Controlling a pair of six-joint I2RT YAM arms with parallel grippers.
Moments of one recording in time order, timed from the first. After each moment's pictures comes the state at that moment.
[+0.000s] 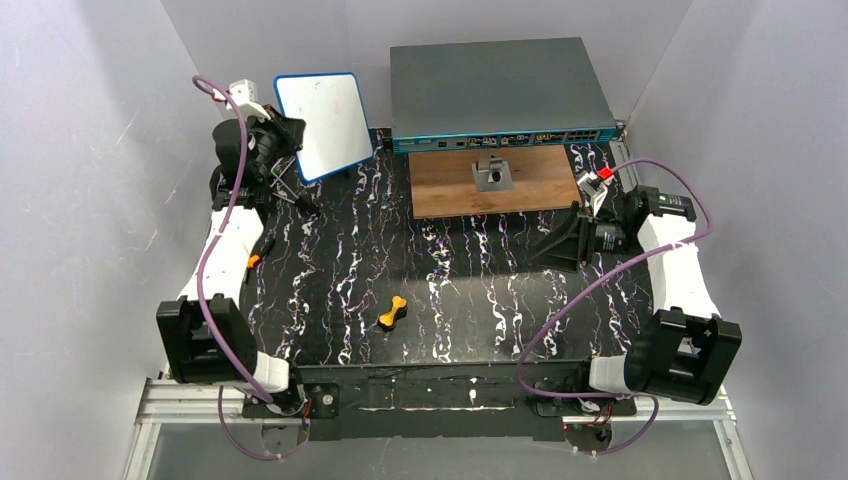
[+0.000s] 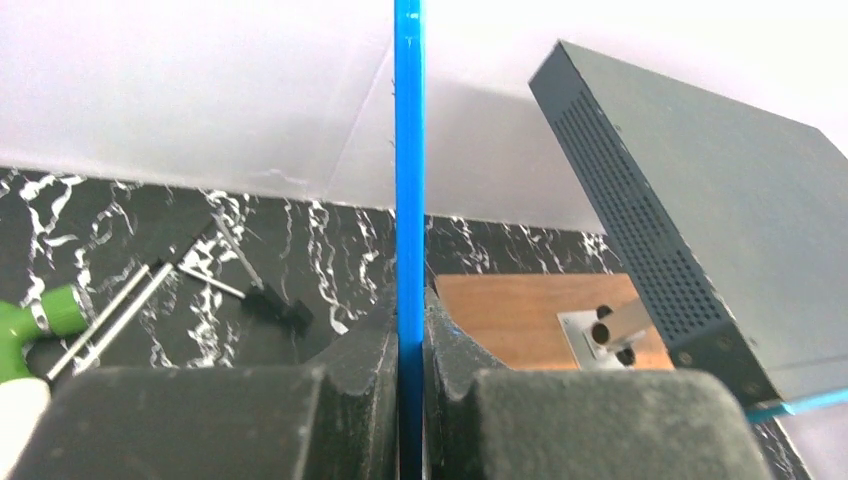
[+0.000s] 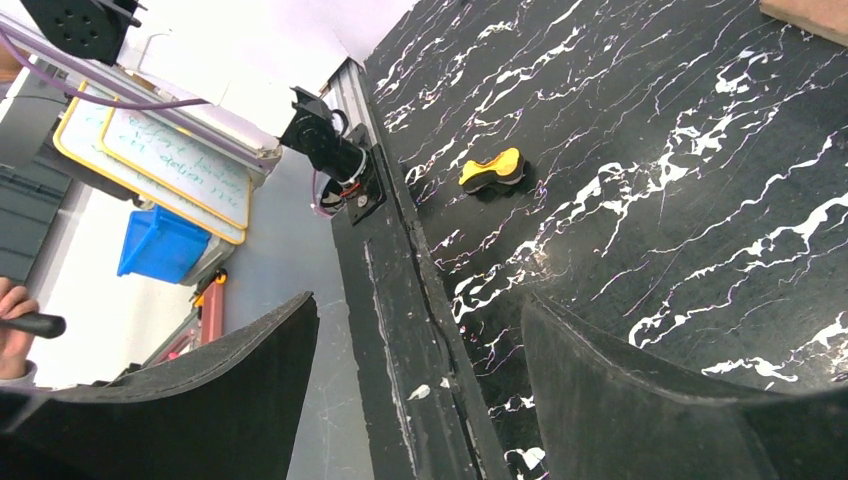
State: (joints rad) left arm 0.04 1.41 1.21 0.14 0.25 -0.40; right arm -0.17 1.33 1.16 -1.47 -1.44 -0.94
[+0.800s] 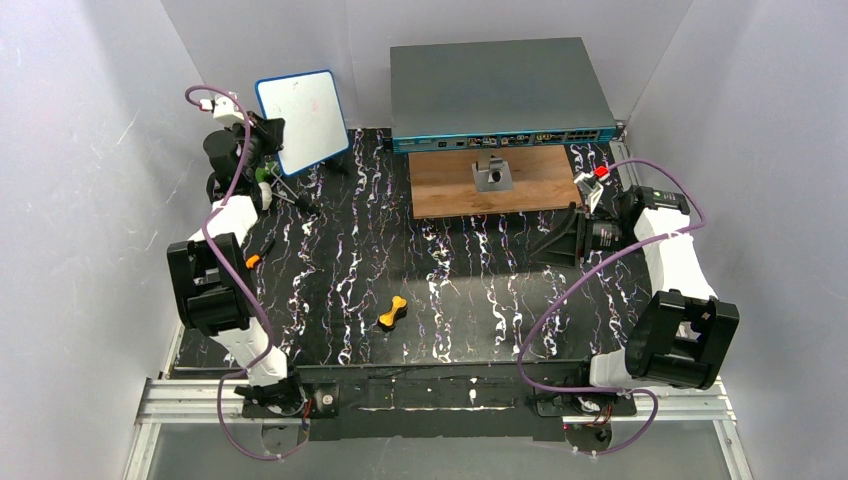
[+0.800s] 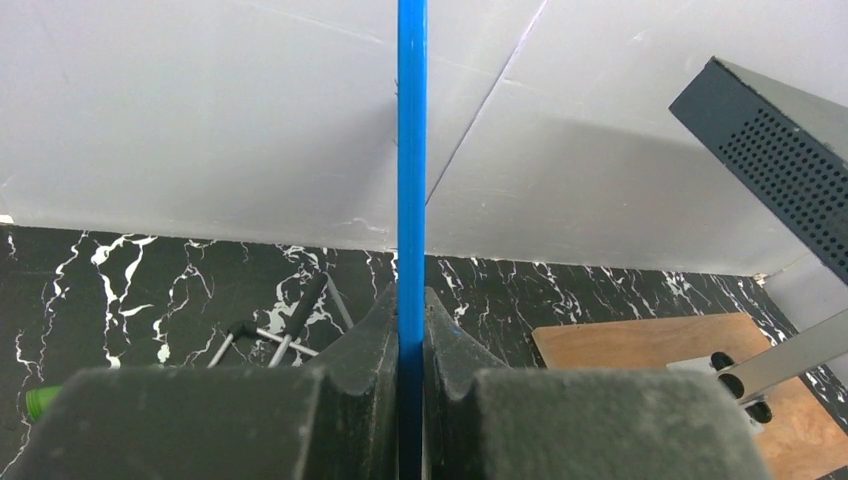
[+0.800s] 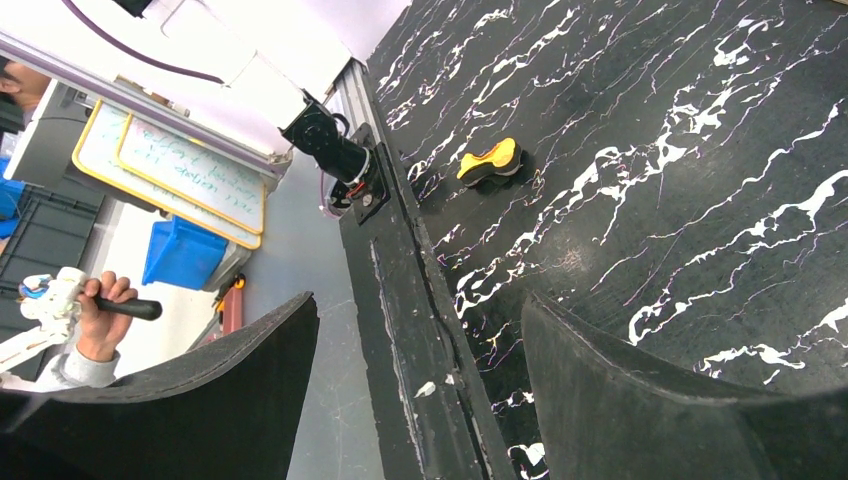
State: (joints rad) left arm 0.21 1.74 1.19 0.64 0.40 -0.39; right arm -0.17 1.40 1.15 -1.45 -1.43 -0.91
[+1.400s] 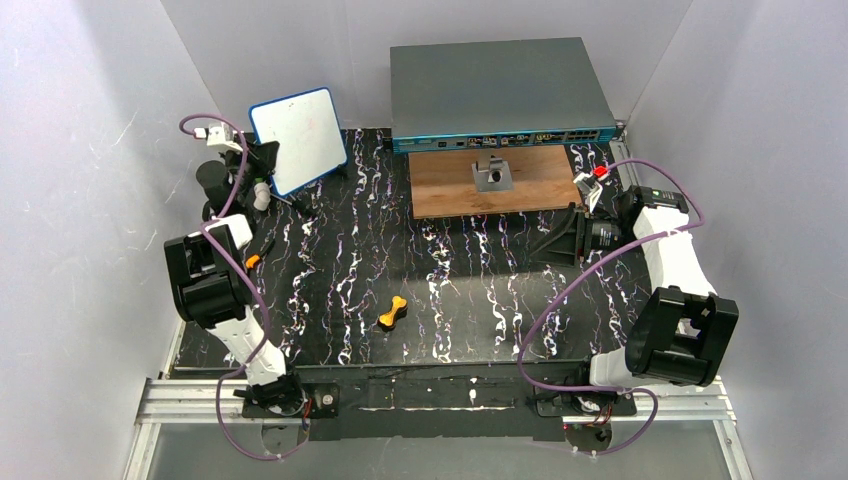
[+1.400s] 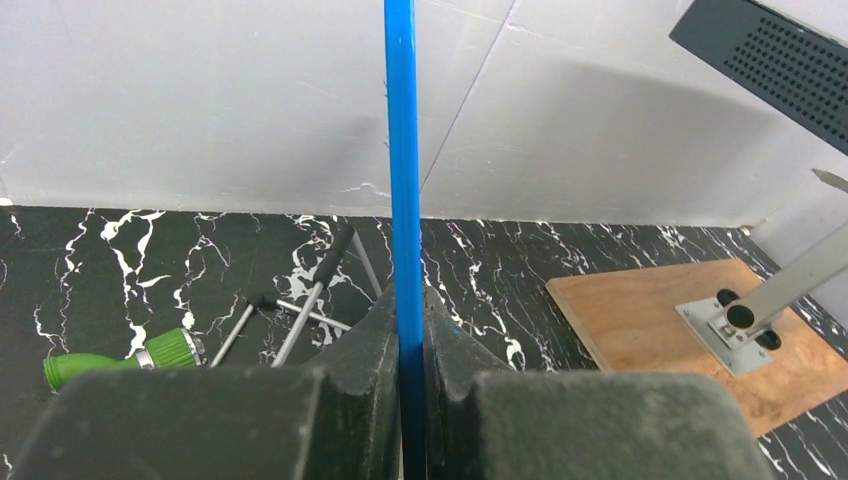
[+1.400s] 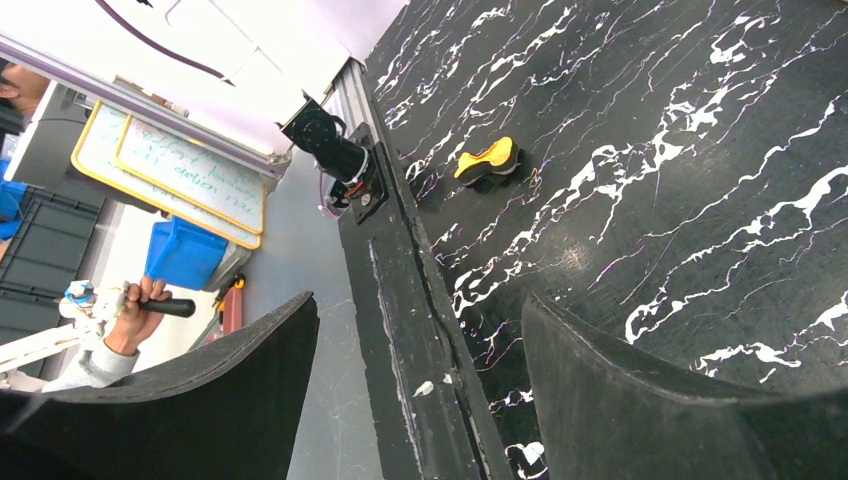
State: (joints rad) left arm 0.33 1.81 1.01 0.93 0.59 -0.41; right arm -0.17 1.41 1.15 -1.44 -1.43 -0.91
